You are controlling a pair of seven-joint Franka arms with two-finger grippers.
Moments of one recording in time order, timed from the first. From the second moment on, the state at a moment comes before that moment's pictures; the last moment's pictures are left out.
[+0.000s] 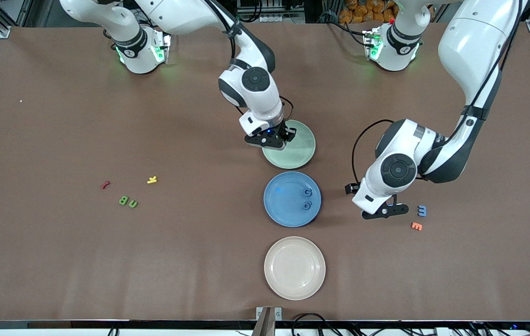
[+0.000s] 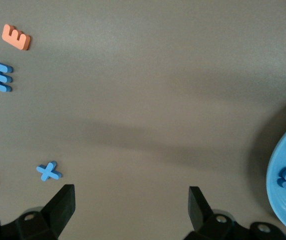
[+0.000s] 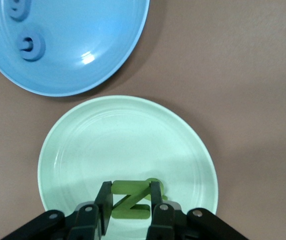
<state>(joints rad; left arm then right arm) 0.03 0.62 -0.48 -1.61 0.35 1.95 -0.70 0.78 0.61 0.15 -1.74 0.00 2.51 1.18</state>
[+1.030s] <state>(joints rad) 0.18 0.42 -0.50 -1.52 0.28 1.79 -0.45 0.78 0.65 0.13 -1.67 -0.04 2.48 1.27</state>
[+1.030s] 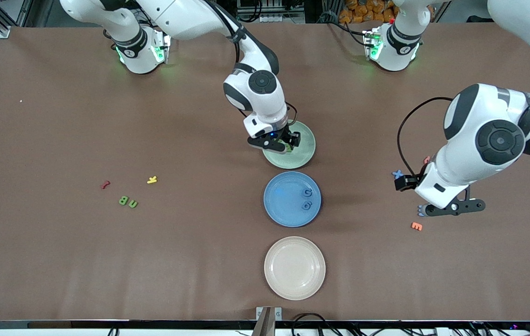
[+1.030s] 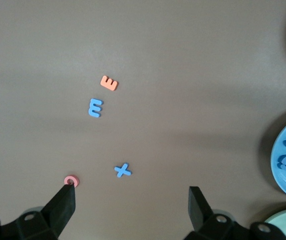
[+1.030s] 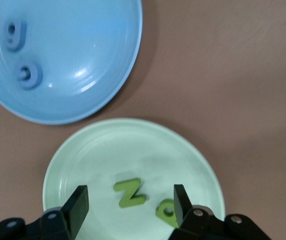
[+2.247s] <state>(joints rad) -0.02 0.28 -0.12 -2.05 0.07 2.22 -0.31 0.17 0.37 0.18 -1.86 -0.04 2.26 0.60</state>
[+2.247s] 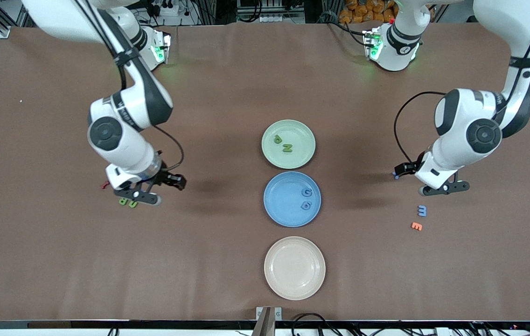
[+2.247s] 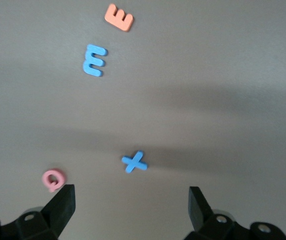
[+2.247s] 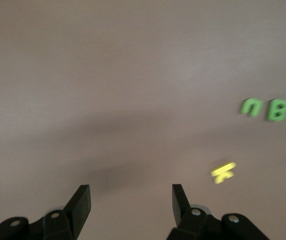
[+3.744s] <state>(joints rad) -0.04 0.44 -0.07 -2.25 0.07 2.64 -0.44 0.17 0.56 -0.07 -1.89 0.02 2.50 0.66</state>
